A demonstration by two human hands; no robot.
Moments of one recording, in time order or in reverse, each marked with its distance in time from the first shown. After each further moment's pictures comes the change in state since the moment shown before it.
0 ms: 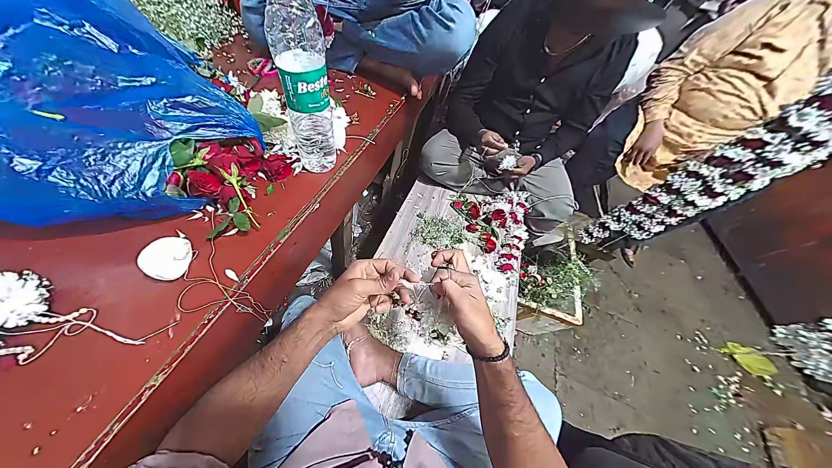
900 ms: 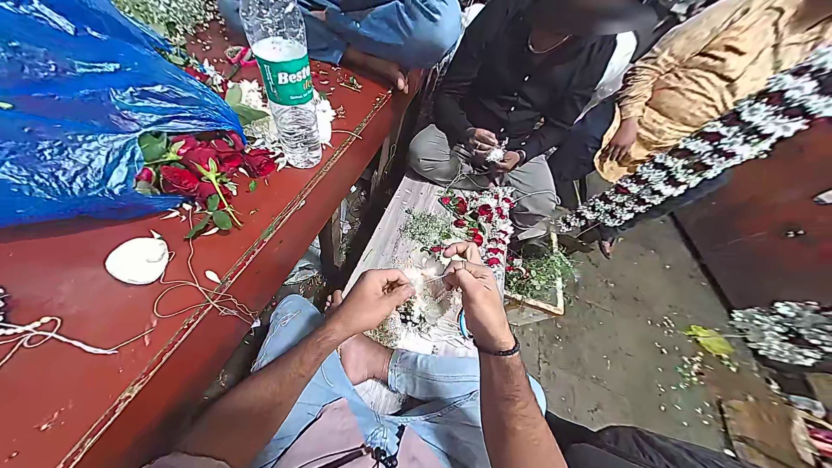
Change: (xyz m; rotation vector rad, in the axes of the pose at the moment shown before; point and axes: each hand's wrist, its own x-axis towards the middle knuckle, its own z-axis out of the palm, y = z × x) left_hand 0.018 -0.035 0.017 0.599 0.071 0.066; right_hand 0.000 -0.012 -0.027 -0.045 0.122 0.058
